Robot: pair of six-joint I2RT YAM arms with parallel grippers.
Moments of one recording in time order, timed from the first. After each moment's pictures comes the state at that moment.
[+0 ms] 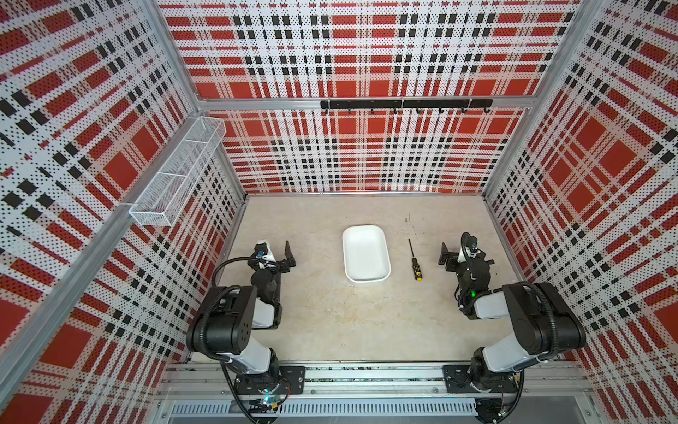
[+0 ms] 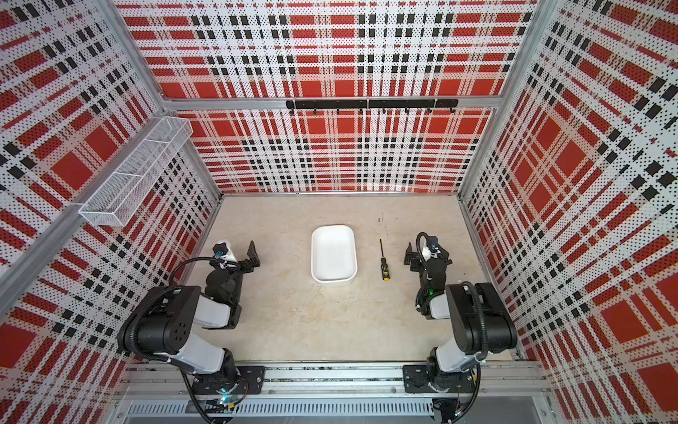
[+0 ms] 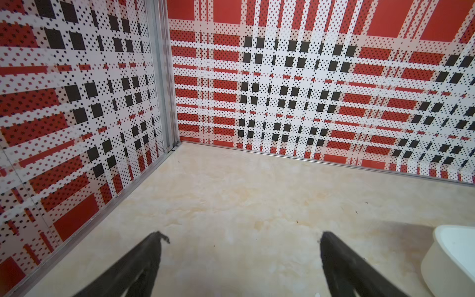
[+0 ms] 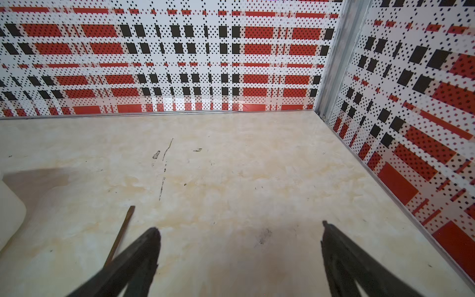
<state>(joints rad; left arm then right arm) 0.01 1.58 0.20 1.40 -0.13 -0.04 0.05 1.56 0.30 1.12 0.15 0.07</state>
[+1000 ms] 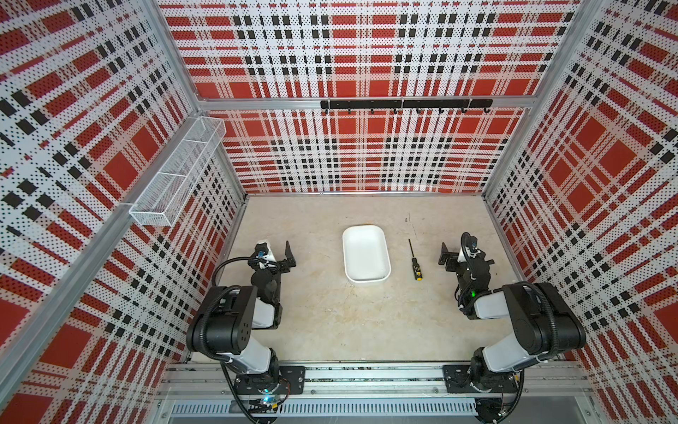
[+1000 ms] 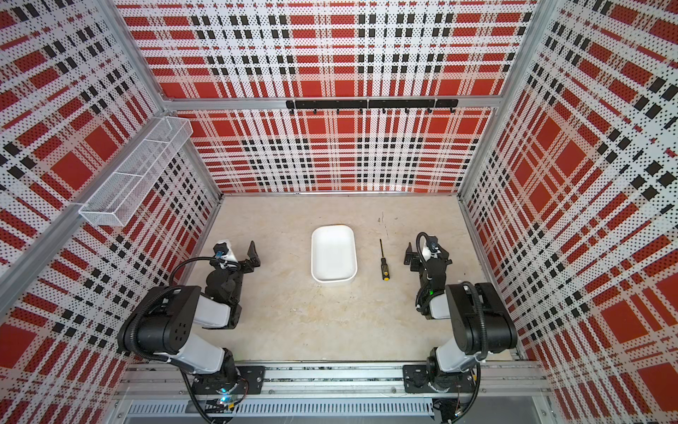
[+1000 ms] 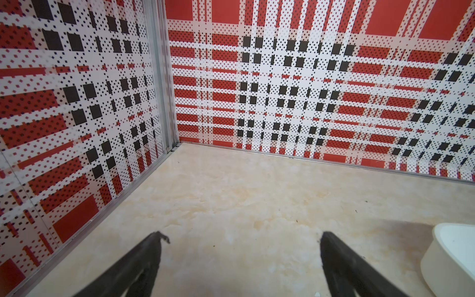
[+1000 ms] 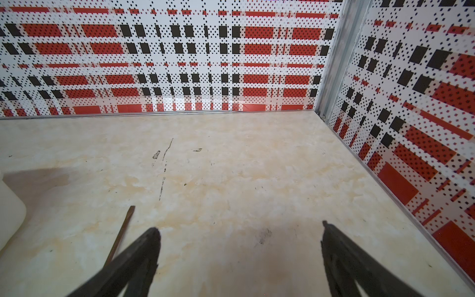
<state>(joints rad) 0.01 1.58 0.20 1.40 -0.13 -0.04 0.05 1.56 0.30 1.12 0.15 0.07</state>
